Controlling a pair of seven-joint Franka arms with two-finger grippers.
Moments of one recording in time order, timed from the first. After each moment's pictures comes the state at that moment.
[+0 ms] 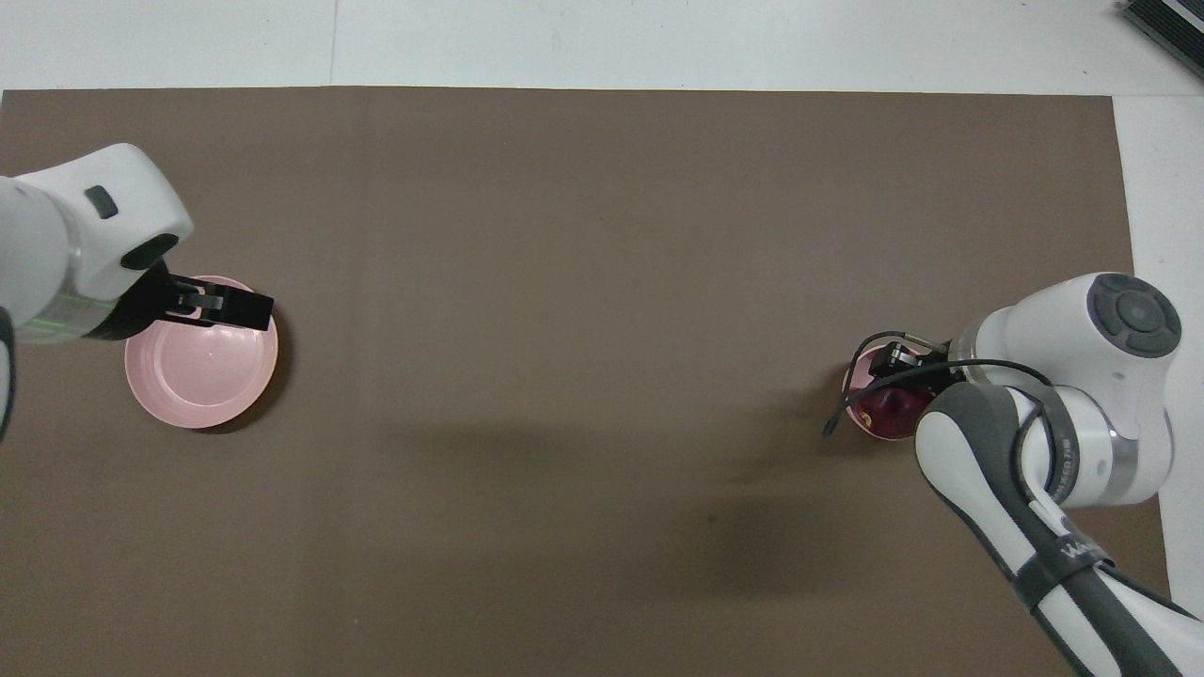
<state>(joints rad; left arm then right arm) 0.00 -0.05 -0.15 -1.67 0.00 1.69 0.02 0.02 0.06 -0.01 -2.23 0.03 2.22 0.41</state>
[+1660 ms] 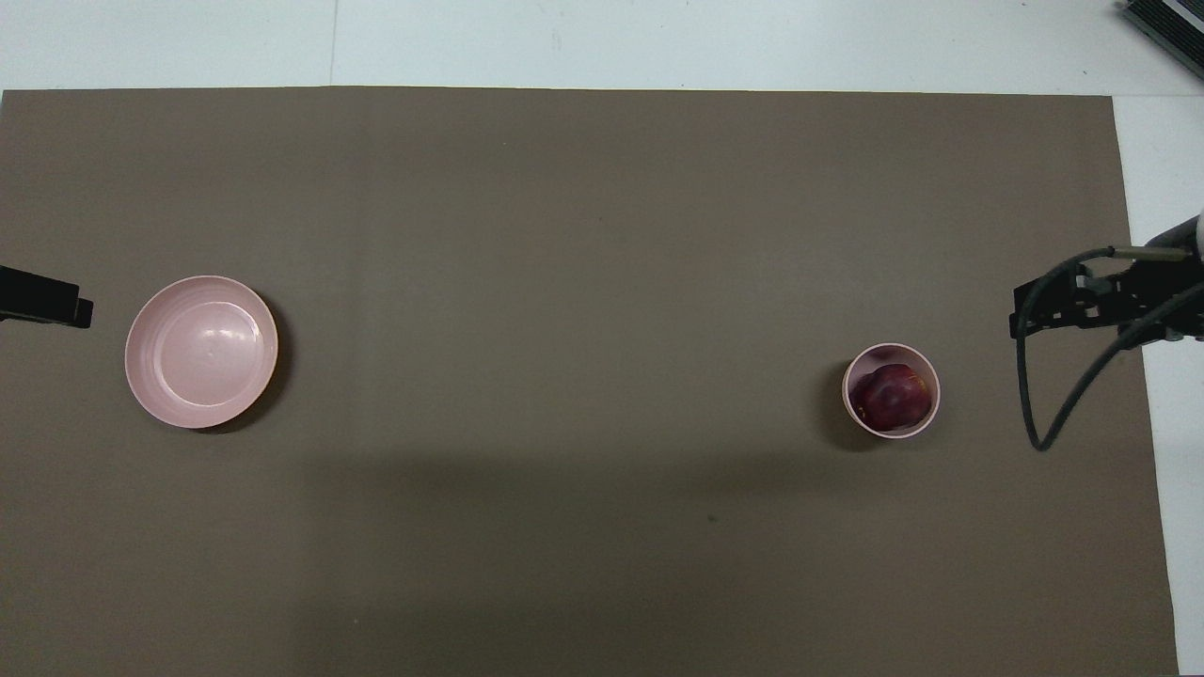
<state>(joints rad) -0.02 -0.03 0.00 -1.51 -0.01 1.50 0.10 0.02 0.05 -0.01 -1.49 0.01 1.43 0.13</state>
